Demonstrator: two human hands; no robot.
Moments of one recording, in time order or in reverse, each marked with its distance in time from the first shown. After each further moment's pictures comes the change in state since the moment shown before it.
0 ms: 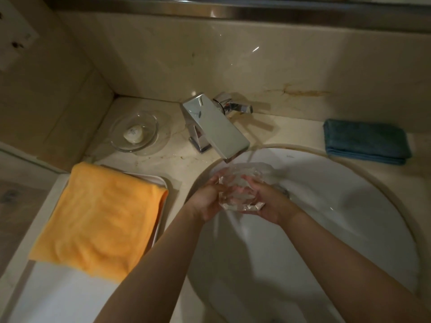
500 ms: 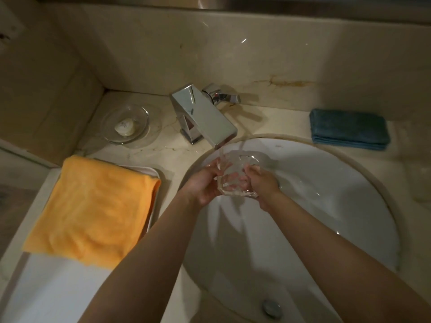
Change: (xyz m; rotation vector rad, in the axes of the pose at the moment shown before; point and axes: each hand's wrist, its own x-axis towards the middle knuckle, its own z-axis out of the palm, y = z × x) left_hand -0.005 0.010 0.016 0.061 0.026 -0.047; right_hand -0.005 0.001 0.008 -0.148 0.415 -0.228
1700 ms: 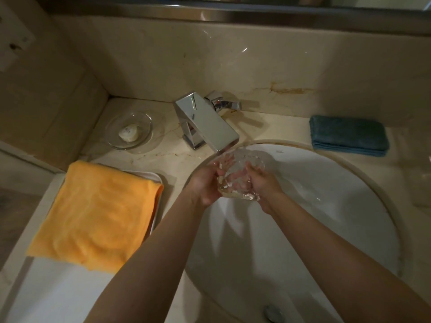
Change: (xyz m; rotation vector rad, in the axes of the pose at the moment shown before) left_hand -0.004 0.015 0.010 -0.126 0.006 -0.013; right_hand -0.006 -0.013 0.001 -0.025 -0.018 -0.015
